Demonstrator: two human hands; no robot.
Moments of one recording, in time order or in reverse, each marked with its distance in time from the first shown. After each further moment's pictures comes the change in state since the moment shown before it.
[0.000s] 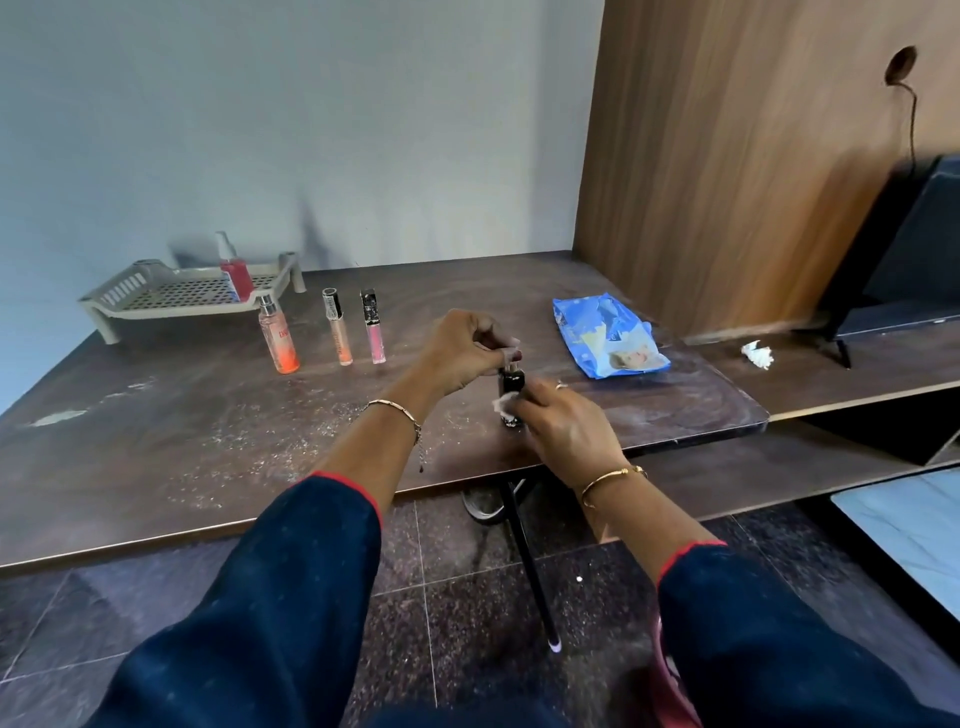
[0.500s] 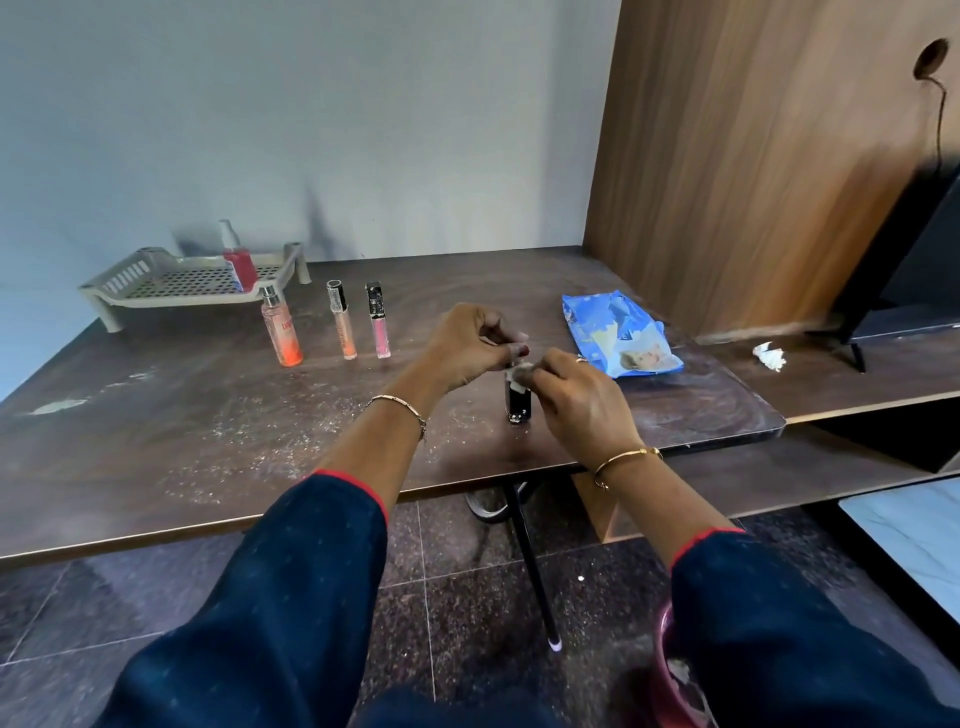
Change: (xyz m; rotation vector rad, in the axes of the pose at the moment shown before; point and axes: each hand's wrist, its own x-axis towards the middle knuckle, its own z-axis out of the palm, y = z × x) left_hand 0.007 -0.004 -0.002 0.000 -0.011 0.011; right_hand 0.021 0.014 -0.004 0.032 0.063 0.010
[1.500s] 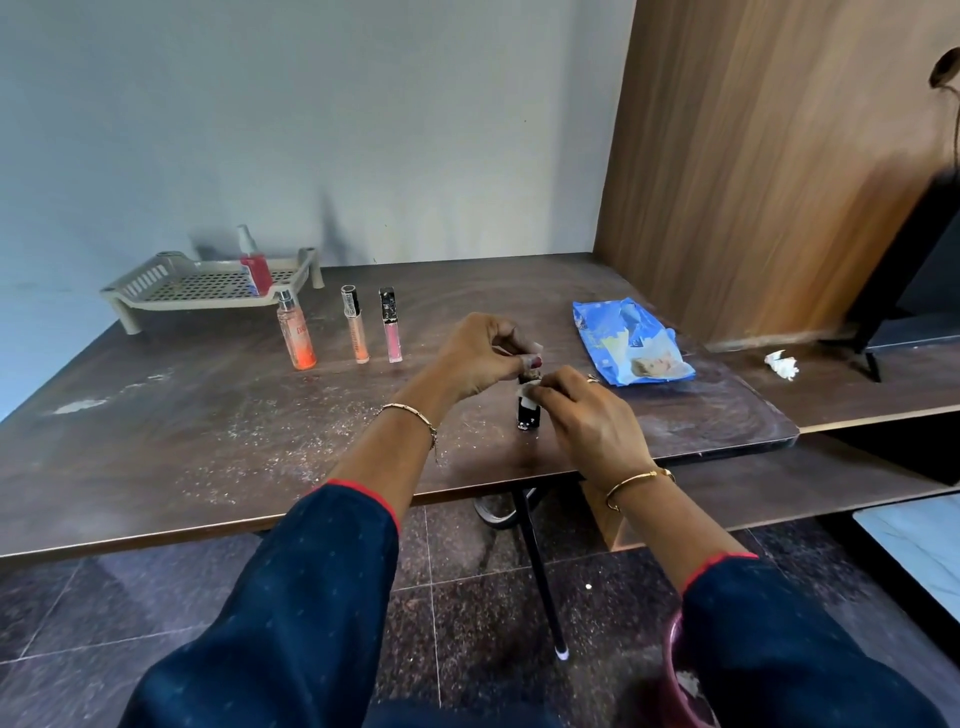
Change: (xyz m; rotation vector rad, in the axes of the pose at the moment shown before) left_hand -0.007 0.003 -0.002 -0.021 -0.052 0.018; right_hand -0.013 -0.009 -0.002 -0.048 -0.004 -0.015
